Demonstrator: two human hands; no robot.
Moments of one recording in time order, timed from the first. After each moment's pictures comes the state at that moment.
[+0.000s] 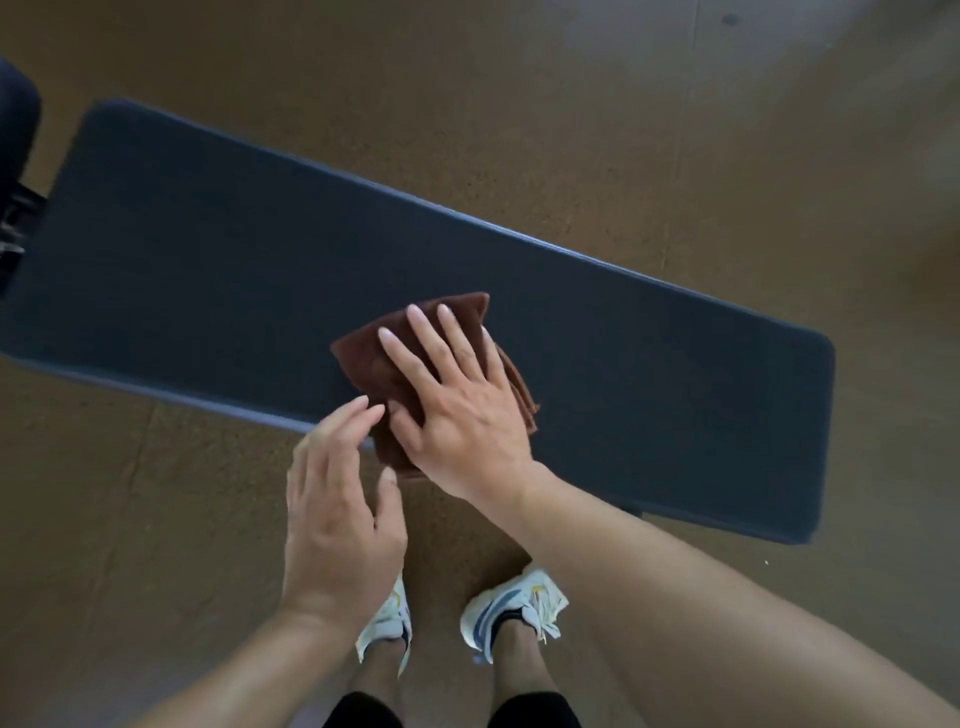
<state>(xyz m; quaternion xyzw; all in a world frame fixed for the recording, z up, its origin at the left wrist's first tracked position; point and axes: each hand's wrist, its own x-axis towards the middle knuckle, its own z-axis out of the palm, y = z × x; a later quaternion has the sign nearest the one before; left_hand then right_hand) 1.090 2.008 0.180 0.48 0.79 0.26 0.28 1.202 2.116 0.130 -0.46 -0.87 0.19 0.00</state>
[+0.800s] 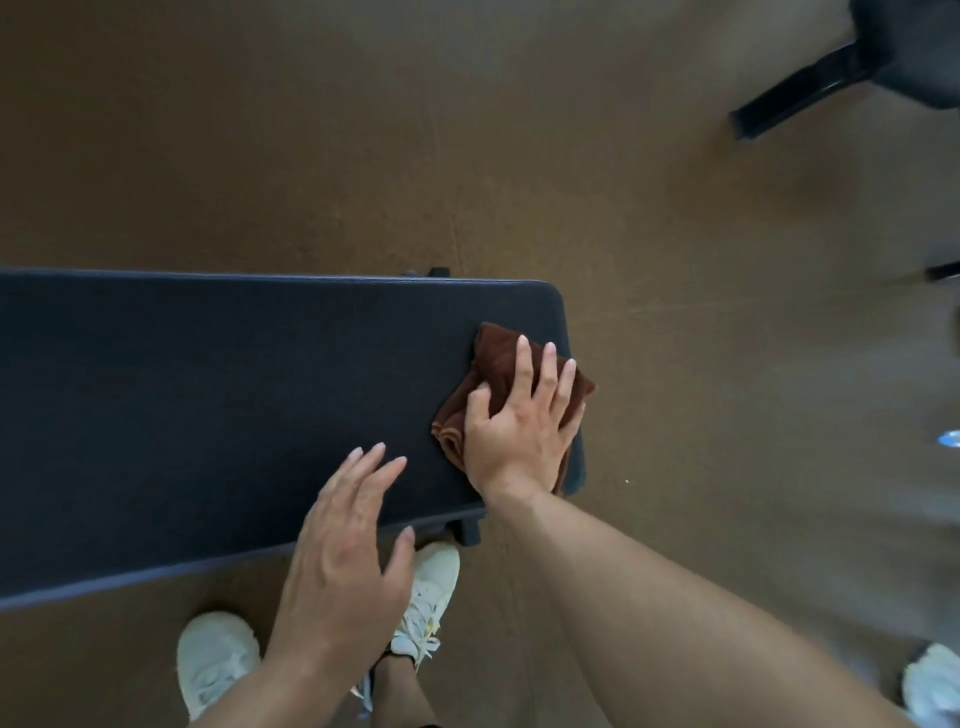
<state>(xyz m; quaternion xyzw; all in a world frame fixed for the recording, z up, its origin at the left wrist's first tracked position) 1.298 2.063 0.169 0.63 0.62 0.14 0.46 1.475 2.135 0.125 -0.87 -0.47 0.16 0.01</state>
